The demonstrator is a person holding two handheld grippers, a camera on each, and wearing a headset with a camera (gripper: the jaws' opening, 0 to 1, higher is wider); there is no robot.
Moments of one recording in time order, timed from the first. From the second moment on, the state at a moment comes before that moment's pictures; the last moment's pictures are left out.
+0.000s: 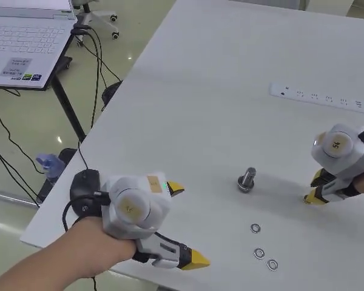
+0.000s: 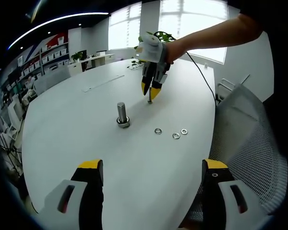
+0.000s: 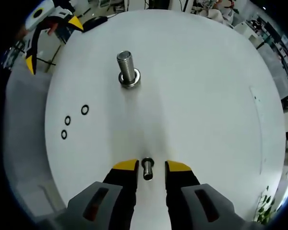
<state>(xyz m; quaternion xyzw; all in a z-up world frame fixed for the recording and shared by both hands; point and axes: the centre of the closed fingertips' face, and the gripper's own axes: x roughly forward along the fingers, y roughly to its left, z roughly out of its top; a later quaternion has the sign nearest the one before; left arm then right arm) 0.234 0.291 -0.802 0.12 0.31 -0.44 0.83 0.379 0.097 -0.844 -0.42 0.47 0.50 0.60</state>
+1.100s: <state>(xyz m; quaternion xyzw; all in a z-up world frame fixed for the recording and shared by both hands) 0.228 0.288 -0.794 0.14 0.30 -0.44 0.83 0.342 0.144 -0.809 -0.43 0.42 0.54 0.59</state>
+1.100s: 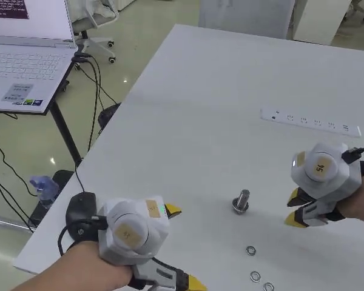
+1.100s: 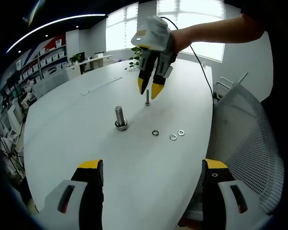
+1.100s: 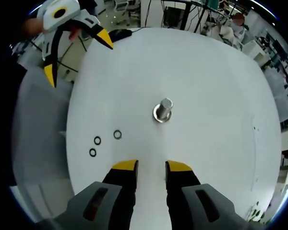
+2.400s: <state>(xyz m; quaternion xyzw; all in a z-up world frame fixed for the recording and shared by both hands) 0.225 0.289 -0.794 0.14 0.30 -0.45 0.83 0.283 0.176 -0.859 -0.42 0.41 0.57 0.58</state>
